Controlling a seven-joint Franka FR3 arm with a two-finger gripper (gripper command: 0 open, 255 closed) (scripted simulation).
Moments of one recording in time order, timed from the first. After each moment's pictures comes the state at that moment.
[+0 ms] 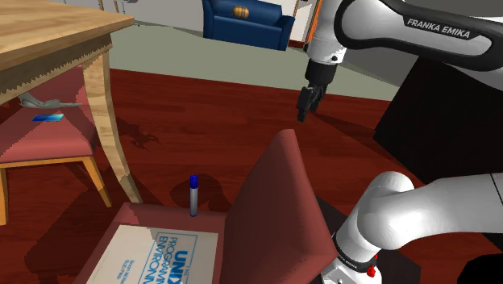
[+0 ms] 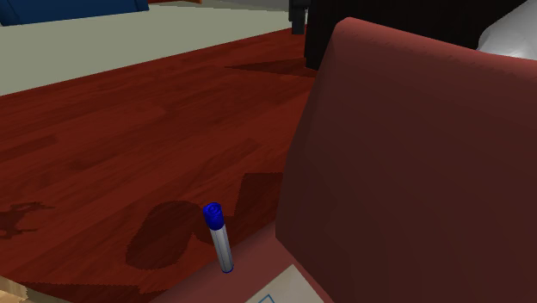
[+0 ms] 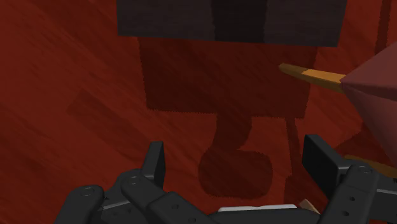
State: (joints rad) arm 0.02 -0.77 -0.03 -2.29 -0.08 1.49 -0.10
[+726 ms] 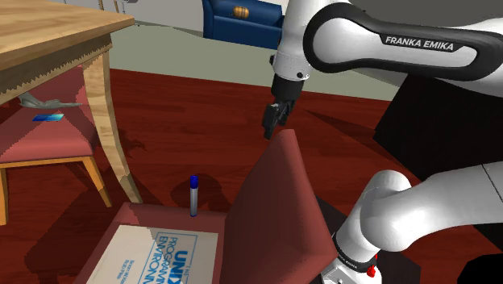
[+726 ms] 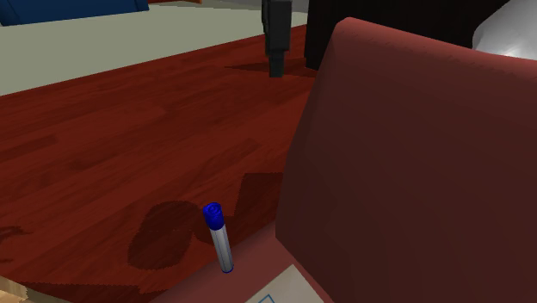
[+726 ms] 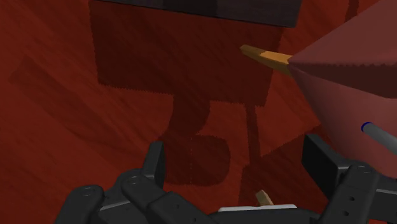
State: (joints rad) arm 0.11 -0.68 0.12 -2.34 0.05 1.66 0.03
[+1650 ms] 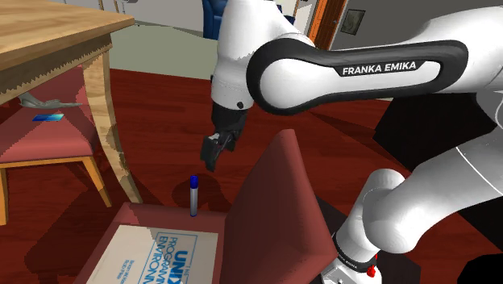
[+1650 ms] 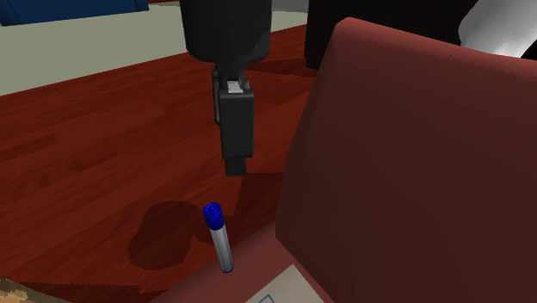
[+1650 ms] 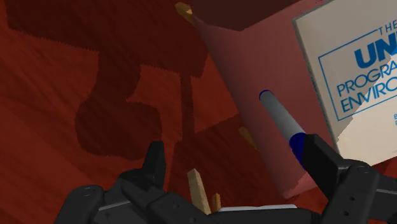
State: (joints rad) arm 0.21 -0.43 0.35 -2.26 0.13 1.92 0.19
